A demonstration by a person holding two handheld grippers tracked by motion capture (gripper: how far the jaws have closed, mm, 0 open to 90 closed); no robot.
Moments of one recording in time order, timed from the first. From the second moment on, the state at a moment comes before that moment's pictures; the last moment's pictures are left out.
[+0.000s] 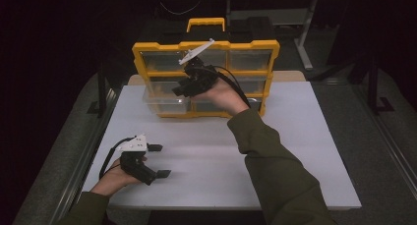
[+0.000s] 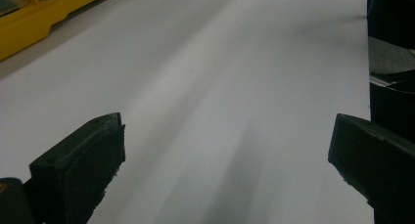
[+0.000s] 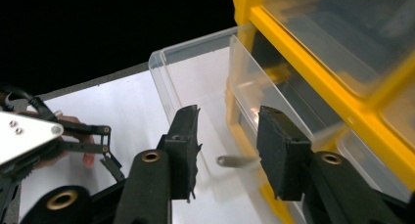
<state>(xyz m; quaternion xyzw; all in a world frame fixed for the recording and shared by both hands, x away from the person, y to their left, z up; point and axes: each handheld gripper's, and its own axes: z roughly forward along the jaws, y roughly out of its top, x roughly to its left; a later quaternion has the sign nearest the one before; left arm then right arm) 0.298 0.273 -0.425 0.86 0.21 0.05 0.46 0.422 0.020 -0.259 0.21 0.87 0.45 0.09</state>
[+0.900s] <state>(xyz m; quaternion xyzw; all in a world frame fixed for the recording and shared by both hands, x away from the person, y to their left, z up) 0.299 0.274 -0.428 0.86 0.22 0.04 0.46 0.379 -0.079 -0.316 0.28 0.84 0.45 0.11</state>
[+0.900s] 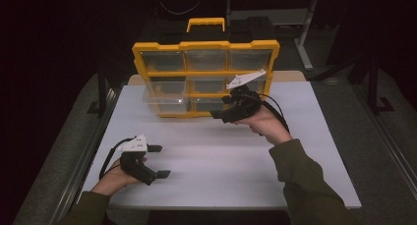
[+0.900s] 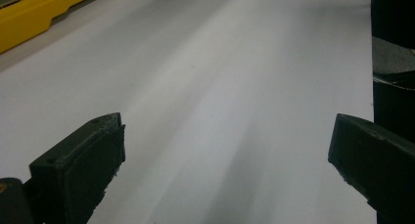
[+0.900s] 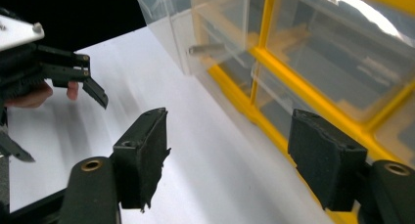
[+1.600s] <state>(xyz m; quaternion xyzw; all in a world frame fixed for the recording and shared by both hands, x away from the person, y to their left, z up) 0.298 0.274 -0.429 0.86 0.22 0.04 0.45 0.340 -0.126 -0.384 0.33 0.82 0.45 0.12</state>
